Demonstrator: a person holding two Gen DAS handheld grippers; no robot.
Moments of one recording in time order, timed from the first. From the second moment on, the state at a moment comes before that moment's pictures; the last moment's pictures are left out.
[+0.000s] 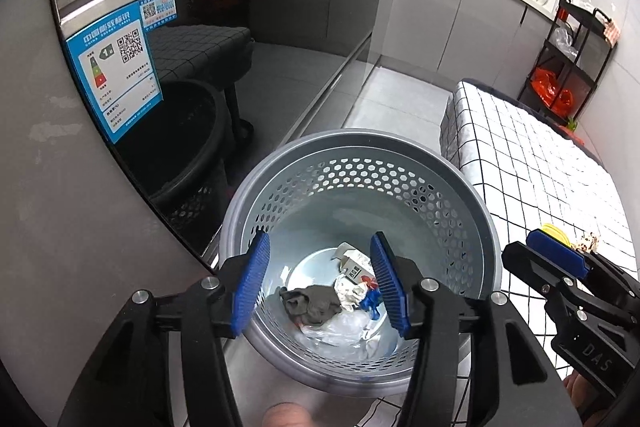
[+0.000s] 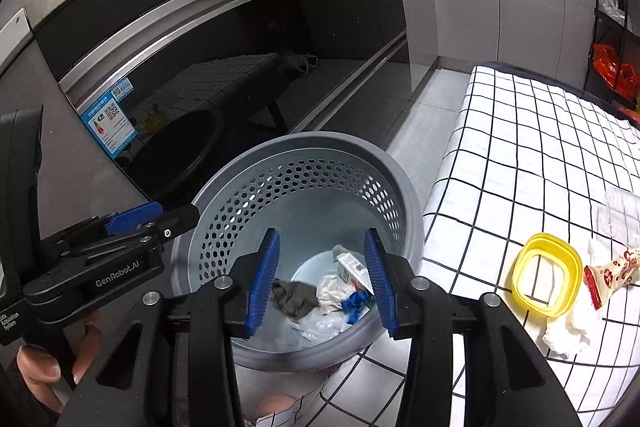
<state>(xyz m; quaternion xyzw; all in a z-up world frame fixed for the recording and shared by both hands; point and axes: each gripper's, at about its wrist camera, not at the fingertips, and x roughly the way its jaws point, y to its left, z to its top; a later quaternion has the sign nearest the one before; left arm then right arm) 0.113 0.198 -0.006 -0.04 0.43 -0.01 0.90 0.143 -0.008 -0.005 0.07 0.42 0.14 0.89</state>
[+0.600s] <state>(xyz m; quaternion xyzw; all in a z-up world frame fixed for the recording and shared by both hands) 0.106 0.185 0.001 -0.03 0.42 -0.02 0.91 0.116 -0.027 -0.003 0.09 0.41 0.11 0.90</state>
